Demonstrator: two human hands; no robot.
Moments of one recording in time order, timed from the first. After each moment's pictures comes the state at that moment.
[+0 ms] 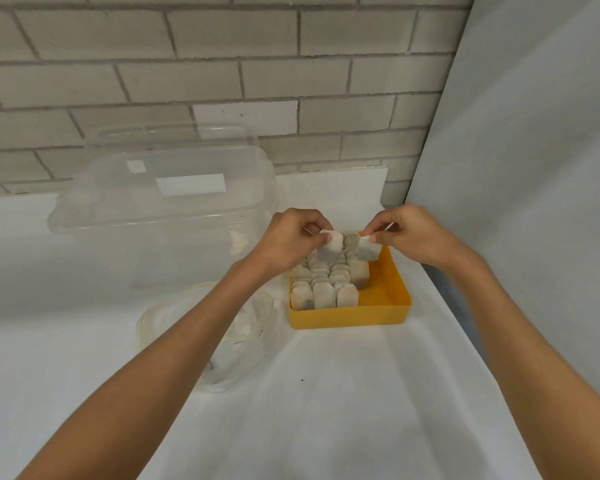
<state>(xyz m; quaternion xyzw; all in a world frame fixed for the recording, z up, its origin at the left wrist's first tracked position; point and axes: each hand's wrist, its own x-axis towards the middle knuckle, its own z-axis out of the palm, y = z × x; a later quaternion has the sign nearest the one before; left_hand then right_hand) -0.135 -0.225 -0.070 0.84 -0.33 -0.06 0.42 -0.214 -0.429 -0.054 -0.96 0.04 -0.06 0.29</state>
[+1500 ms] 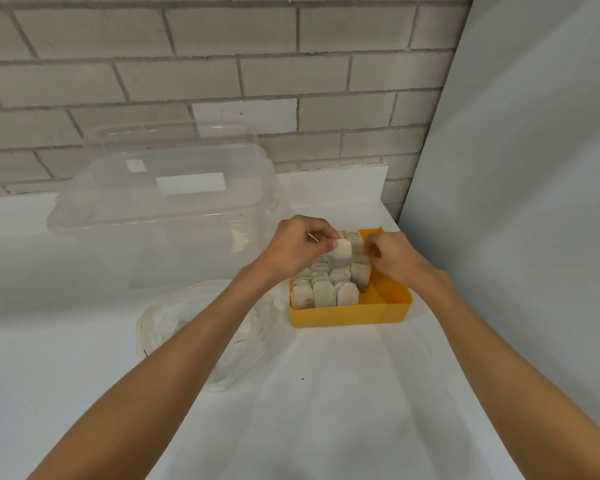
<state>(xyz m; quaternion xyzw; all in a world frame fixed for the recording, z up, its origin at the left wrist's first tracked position) -0.137 -0.233 -0.084 0.82 -0.33 -0.09 0.45 -0.191 -0.440 -0.133 -0.98 0.09 -0.04 0.19</state>
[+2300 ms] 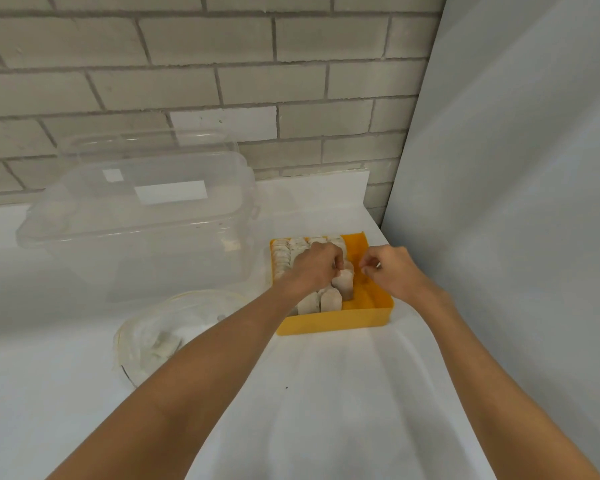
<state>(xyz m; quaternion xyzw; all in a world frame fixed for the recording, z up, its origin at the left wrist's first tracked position) -0.123 -0.312 -0.144 0.90 -0.36 -0.11 0.21 -0.222 -0.446 -0.128 -0.96 0.12 -0.06 0.25</state>
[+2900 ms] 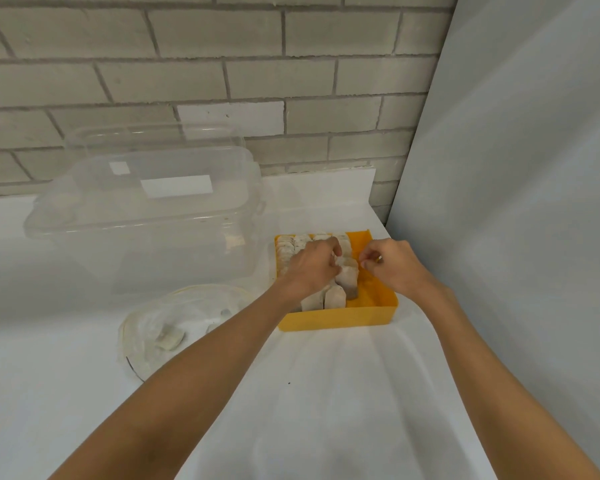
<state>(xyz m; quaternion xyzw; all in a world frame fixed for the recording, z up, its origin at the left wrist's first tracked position) -0.131 -0.293 -0.140 0.90 -0.33 -0.09 0.27 -0.220 -0.437 -0.117 -0.96 0.11 -0.07 0.25</state>
